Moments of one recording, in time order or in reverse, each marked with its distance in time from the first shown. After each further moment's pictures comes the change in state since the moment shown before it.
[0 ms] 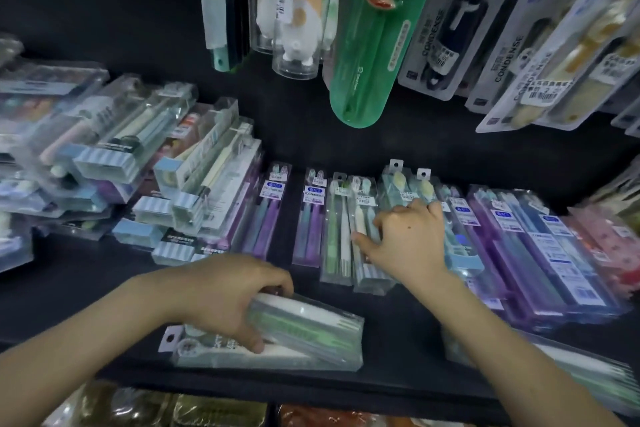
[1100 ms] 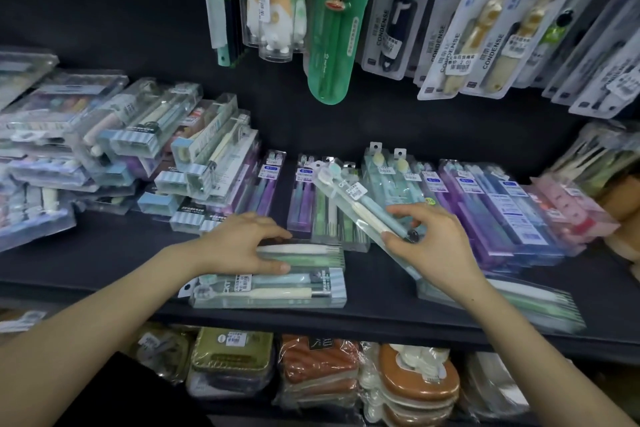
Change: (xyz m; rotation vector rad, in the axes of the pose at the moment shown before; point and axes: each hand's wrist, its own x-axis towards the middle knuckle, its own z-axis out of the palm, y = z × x) left_hand -0.002 0.017 0.018 0.090 0.214 -0.129; right_hand -0.095 0.042 -0.036 0.782 0.177 0.061
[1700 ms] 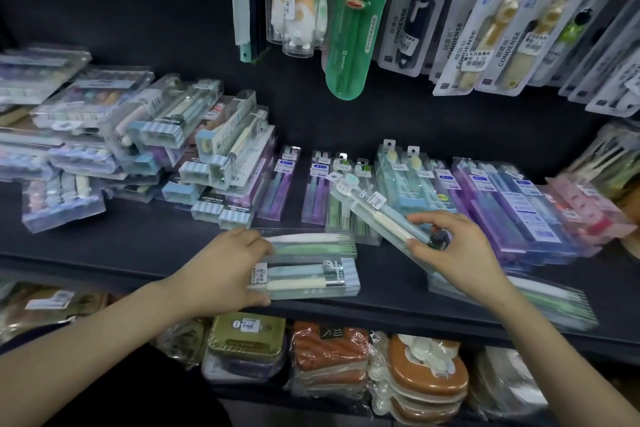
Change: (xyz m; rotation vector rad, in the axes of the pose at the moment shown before) left_hand -0.061 0.009 0.030 0.124 0.259 -0.018; right_hand -0.015 0.023 -0.006 0.089 -0.112 0.037
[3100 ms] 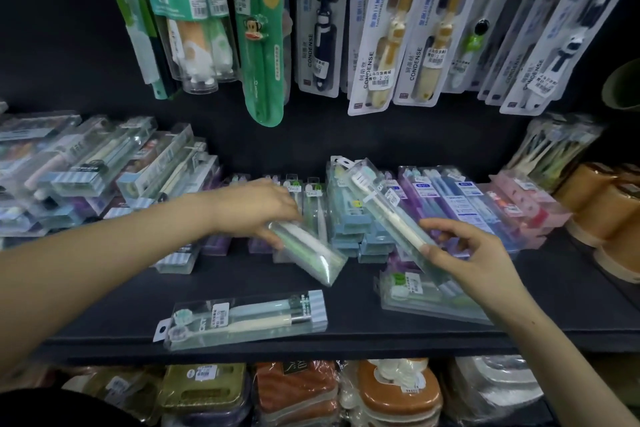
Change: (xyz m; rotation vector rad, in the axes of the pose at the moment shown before) left_hand 0.162 0.029 -0.067 0.318 -0.212 0.497; right_hand -0.014 0.052 -0.061 0.363 0.131 0.157
